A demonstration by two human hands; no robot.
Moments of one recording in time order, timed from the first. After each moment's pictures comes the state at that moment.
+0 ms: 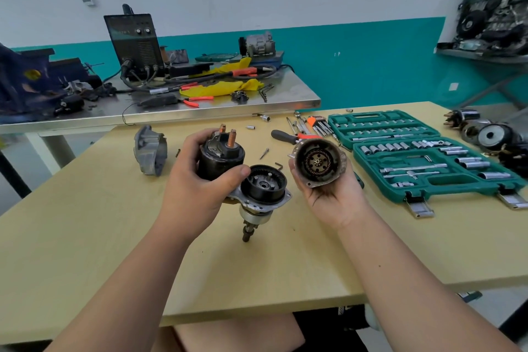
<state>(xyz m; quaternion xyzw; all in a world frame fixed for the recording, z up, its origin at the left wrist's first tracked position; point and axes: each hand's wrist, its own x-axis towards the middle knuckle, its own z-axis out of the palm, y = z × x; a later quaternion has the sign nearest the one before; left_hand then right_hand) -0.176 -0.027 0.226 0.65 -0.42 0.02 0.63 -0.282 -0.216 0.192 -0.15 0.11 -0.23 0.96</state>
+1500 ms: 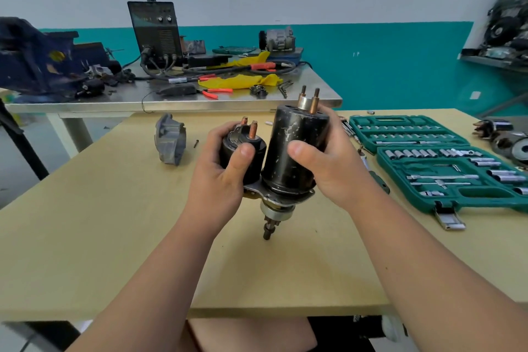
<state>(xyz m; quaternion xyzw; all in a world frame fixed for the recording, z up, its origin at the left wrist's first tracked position) -0.166 -0.028 0.219 0.64 -0.37 0.00 0.67 -0.263 -0.177 0.236 -0.73 -0.01 -0.32 0.61</state>
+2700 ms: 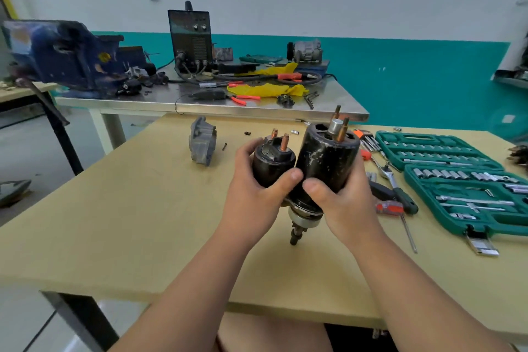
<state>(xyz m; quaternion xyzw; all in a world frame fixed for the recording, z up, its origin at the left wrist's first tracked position) -0.165 -0.020 0.197 0.64 -0.36 0.00 0.68 -0.258 -0.142 0.205 -0.71 0.00 -0.42 0.56</state>
